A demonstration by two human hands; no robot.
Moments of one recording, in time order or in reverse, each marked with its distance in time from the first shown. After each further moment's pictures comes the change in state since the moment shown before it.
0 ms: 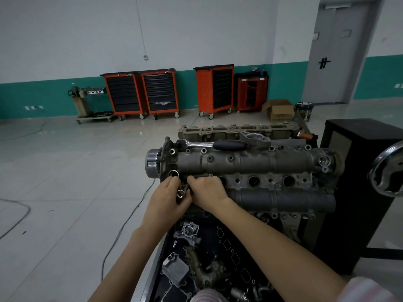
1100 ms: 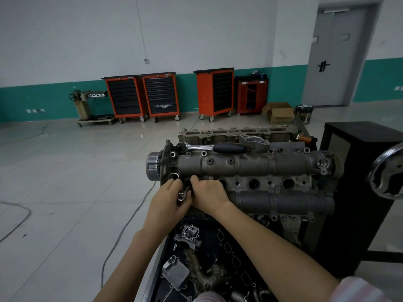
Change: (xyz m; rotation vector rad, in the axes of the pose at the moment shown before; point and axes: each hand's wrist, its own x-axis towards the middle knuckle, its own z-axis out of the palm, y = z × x) left_hand 0.001 0.001 0.000 -0.007 -0.009 0.000; right_hand -0.004 0.002 0.004 0.037 0.037 0.056
